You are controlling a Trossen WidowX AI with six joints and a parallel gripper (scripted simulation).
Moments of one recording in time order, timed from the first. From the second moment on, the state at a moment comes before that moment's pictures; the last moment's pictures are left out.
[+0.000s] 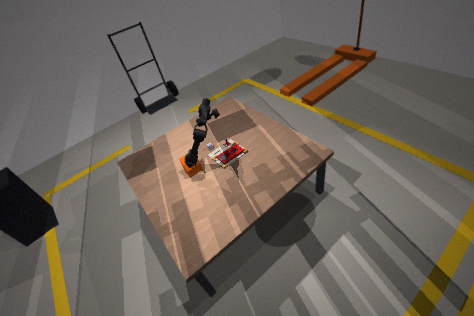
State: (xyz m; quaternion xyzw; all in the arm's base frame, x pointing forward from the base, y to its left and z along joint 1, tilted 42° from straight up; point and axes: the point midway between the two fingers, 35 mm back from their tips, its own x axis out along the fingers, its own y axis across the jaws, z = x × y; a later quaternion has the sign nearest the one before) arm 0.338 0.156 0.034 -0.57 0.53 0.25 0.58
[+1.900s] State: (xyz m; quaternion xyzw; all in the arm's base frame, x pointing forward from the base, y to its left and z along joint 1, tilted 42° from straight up) arm 0.249 0.033 -0.101 -0.57 0.70 0.20 0.38
